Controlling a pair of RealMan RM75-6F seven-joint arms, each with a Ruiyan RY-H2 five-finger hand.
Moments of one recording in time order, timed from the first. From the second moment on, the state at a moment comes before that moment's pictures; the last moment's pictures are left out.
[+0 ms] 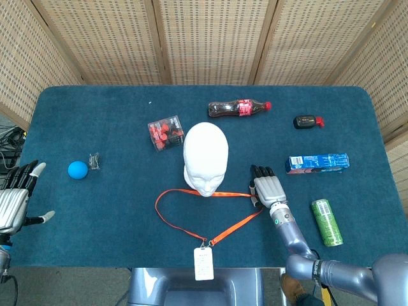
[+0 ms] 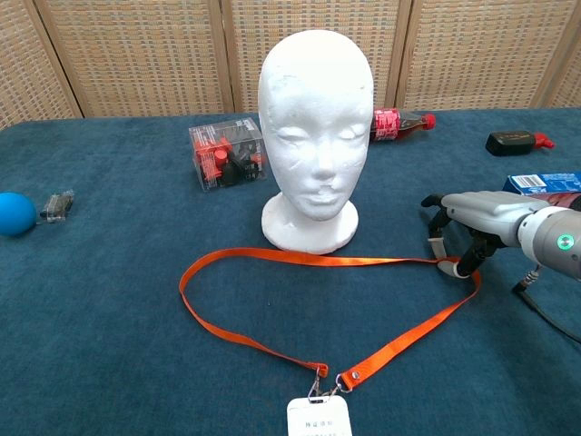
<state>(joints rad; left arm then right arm) -0.19 -1.04 -0.07 -1.72 1.38 1.33 0.08 0.72 -1.65 0.13 -1.36 -0.82 0.94 -0.50</state>
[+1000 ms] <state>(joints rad) -0.37 -1.15 -0.12 -1.70 1.38 1.16 0.12 0.67 -1.56 0.12 -1.46 -1.02 0.94 -0.35</state>
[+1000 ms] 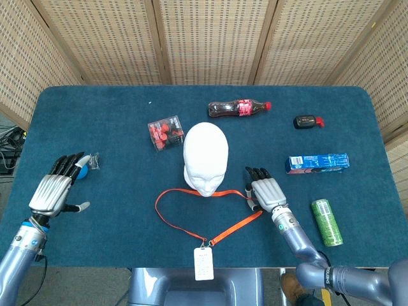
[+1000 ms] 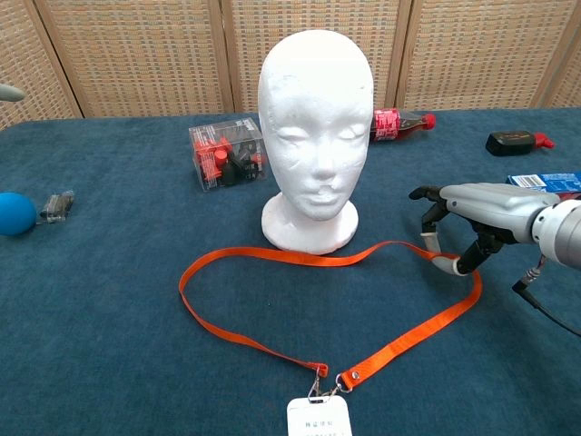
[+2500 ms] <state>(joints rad) -0.83 -1.77 -0.19 -1.22 1.11 0.77 0.25 0.65 -1.51 0.13 -1.42 -1.10 0.88 -0.17</state>
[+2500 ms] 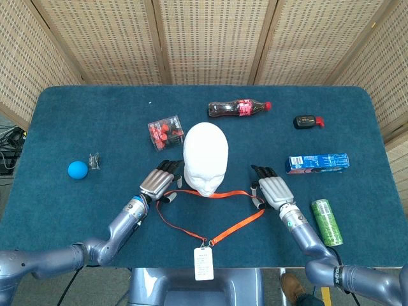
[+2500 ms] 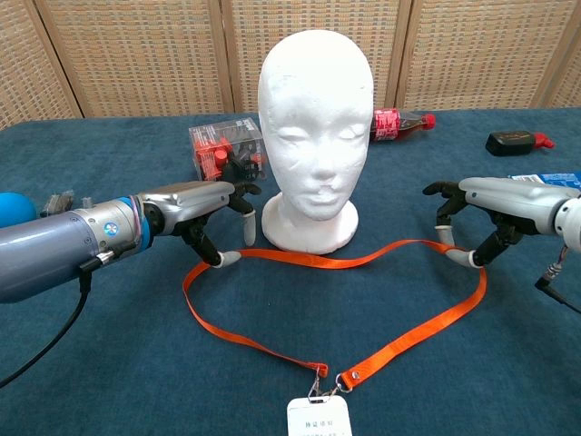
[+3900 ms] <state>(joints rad) -0.69 -1.60 -0.04 -1.35 1.54 1.20 -0.02 0.56 -1.37 0.10 -1.67 -1.38 1.09 -0.09</state>
